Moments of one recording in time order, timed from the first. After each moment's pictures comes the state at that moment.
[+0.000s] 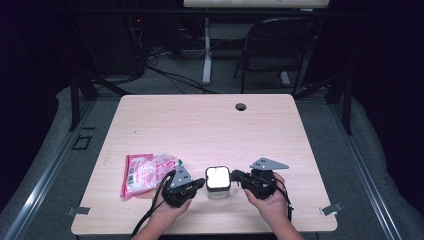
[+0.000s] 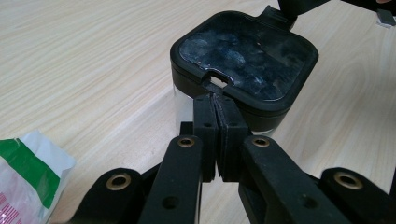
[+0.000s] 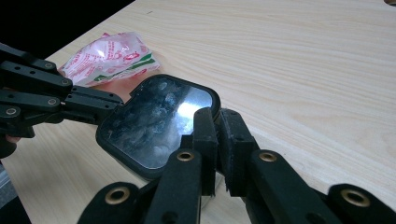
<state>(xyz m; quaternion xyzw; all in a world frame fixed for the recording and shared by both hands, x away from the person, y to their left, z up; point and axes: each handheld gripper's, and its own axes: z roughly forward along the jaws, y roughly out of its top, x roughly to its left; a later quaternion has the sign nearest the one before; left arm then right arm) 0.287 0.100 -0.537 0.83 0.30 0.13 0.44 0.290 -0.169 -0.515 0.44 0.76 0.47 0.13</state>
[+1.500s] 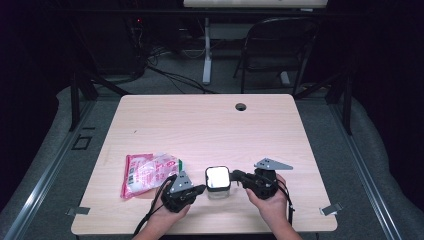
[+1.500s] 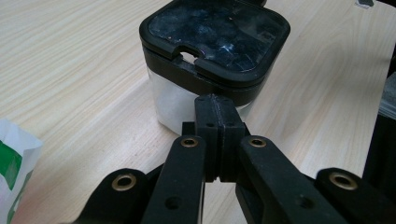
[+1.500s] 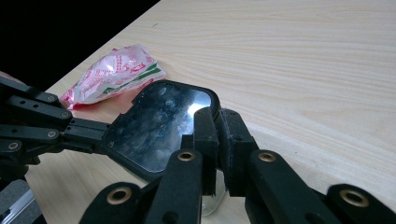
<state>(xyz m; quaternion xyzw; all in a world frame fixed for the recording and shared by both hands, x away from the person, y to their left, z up) 0.277 0.101 -0.540 0.85 0.28 0.11 0.44 0.292 -0.175 -0.521 0.46 0.73 0.50 0.10</state>
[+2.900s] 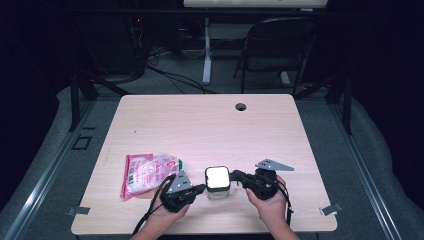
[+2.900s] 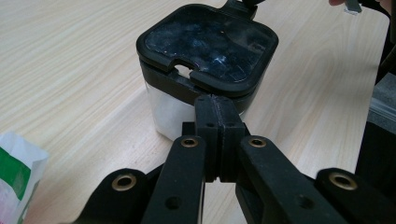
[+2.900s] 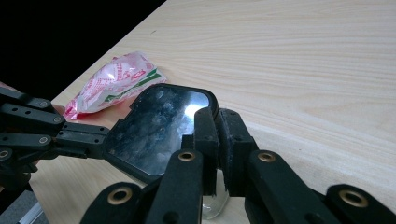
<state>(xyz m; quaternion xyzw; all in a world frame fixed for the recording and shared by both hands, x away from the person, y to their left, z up) 0.276 0.103 -0.534 0.85 0.27 0.11 0.45 0.290 -0.175 -0.524 0.48 0.71 0.51 0.09</state>
